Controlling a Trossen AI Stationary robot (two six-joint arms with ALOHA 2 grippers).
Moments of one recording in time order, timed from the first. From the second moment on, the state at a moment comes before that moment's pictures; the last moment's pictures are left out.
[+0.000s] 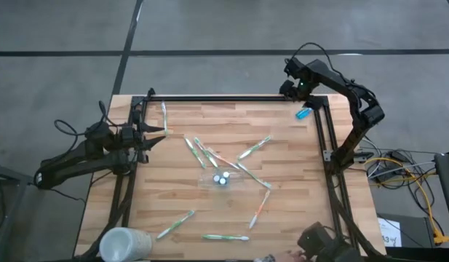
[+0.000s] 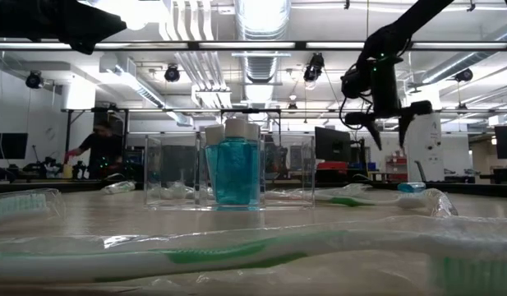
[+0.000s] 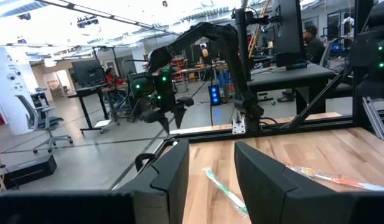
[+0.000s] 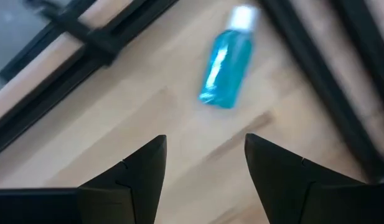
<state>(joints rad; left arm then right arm) 0.32 0.20 0.35 -0.11 0.13 0.18 -1.00 1.71 1.38 -1.22 0.12 1.26</state>
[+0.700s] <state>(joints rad) 0.32 0.20 0.35 -0.11 0.13 0.18 -0.98 1.72 1.20 -1.17 0.22 1.69</state>
